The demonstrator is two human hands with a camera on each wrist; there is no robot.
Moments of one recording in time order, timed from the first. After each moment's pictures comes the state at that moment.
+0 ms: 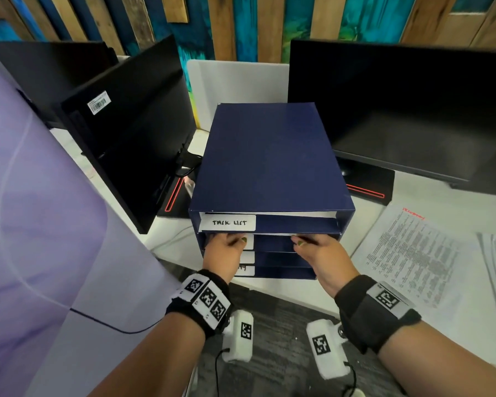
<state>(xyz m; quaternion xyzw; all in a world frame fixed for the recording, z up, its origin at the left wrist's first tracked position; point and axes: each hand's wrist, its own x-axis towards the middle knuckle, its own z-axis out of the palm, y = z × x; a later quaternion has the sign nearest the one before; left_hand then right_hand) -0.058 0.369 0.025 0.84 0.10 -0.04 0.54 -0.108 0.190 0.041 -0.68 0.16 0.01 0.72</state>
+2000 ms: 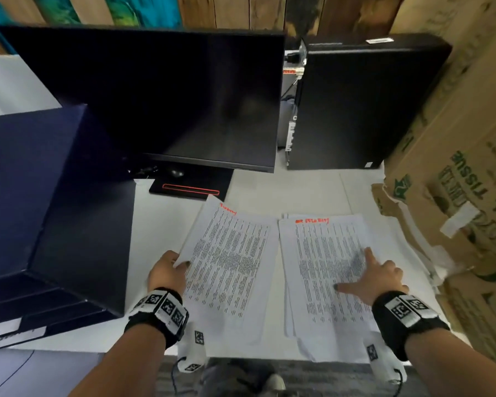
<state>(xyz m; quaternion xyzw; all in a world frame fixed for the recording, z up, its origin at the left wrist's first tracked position) -0.063 0.051 -0.057 0.92 0.10 -0.13 0.35 -0.236 -0.290 -0.049 -0.85 0.46 0.20 0.14</state>
